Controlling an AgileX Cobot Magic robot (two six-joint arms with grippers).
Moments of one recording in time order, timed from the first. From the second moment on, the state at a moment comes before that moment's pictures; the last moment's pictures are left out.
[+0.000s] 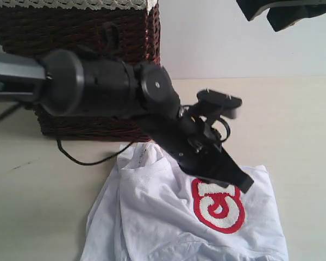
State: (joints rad) left arm -0.87 2.00 -1.42 -0.62 0.64 0.49; right arm 0.58 1.29 -1.47 -0.33 1.23 0.24
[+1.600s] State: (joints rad) left arm -0.77 0.48 -0.75 -0.38 0.08 0.34; right arm 0.58 0.29 -1.47 -0.26 1.15 0.12
